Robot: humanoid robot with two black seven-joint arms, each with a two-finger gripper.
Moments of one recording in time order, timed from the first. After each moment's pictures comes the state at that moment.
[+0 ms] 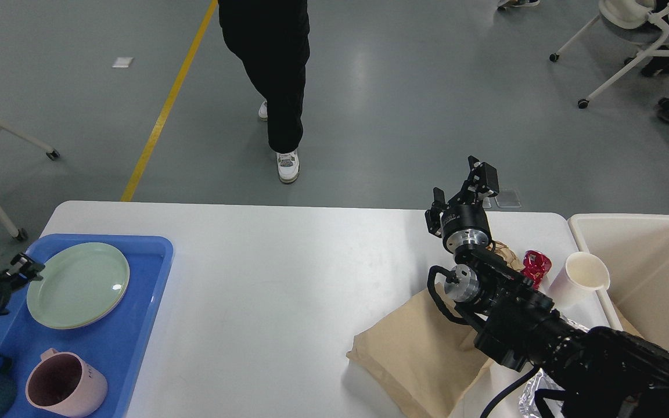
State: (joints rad) left arm -1.18 0.81 0.79 -0.89 -0.10 -0.07 0.13; right arm 0.78 0.11 0.55 0.34 0.10 -0.04 0.64
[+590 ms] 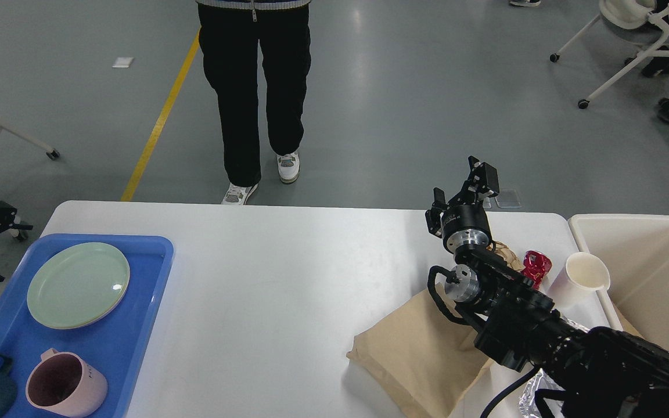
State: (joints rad) left arm -1.27 1.06 0.55 -0.90 -0.08 -0.54 0.14; right arm 0.78 0.11 0.55 0.34 0.10 -0.04 0.64
